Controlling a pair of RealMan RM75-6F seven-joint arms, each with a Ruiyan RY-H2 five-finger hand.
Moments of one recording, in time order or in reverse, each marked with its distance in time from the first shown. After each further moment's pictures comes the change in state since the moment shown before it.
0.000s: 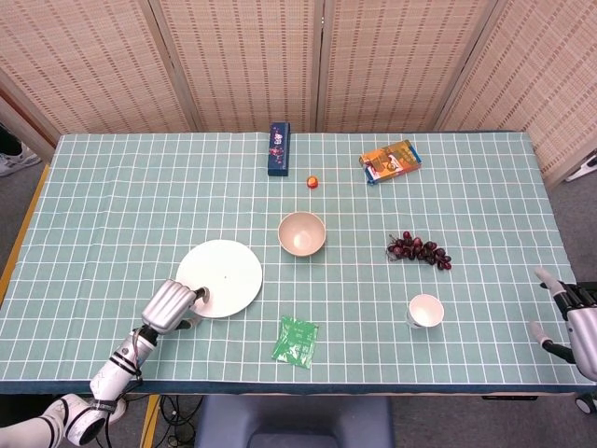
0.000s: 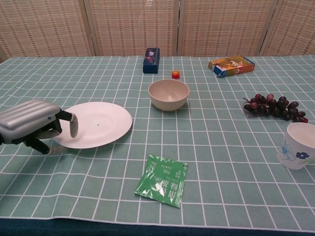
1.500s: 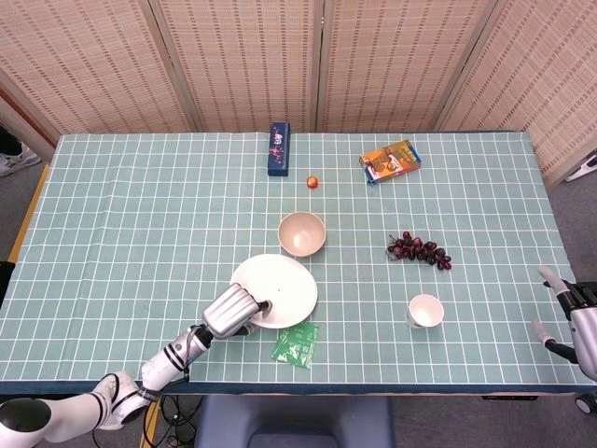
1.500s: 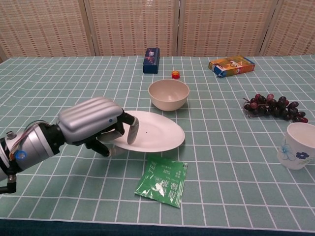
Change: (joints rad) left arm -0.181 -0.167 0.004 0.074 0.145 0.028 -0.077; right arm -0.006 0.015 0.007 -0.026 0.004 0.009 -0.022
